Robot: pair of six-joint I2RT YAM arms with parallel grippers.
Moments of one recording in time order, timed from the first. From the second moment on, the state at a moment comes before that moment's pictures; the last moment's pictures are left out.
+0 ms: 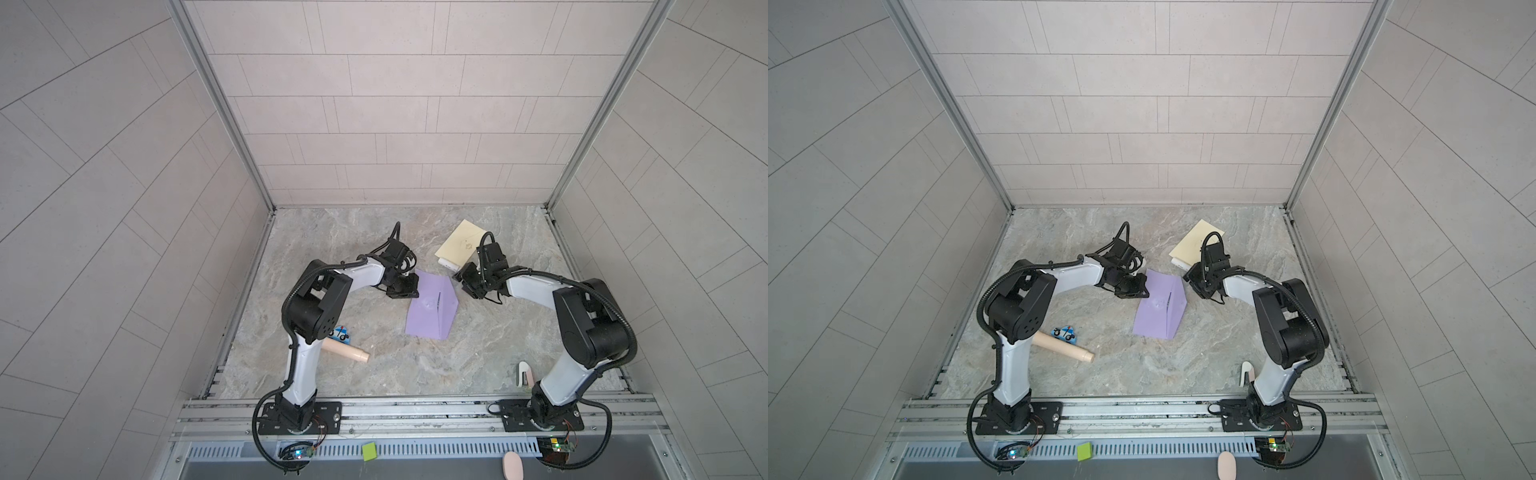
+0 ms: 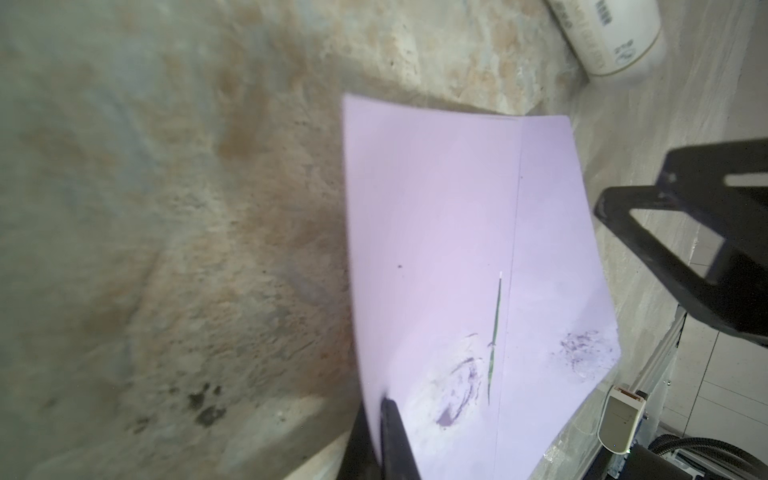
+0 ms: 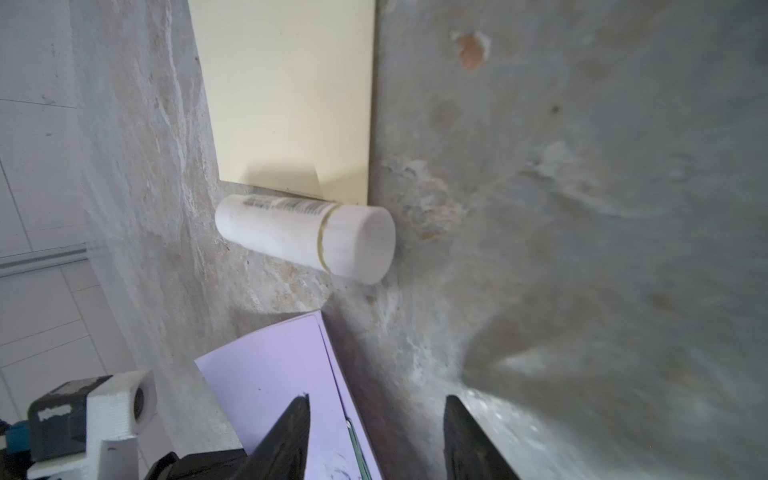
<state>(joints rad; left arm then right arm) -0.55 2.05 1.31 -0.40 0.46 -0.46 0.24 1.67 0.91 -0.20 -0.25 1.02</state>
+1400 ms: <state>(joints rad) -0.55 2.05 1.31 -0.40 0.45 -0.47 0.52 1.90 1.15 -0.43 -0.29 0.80</state>
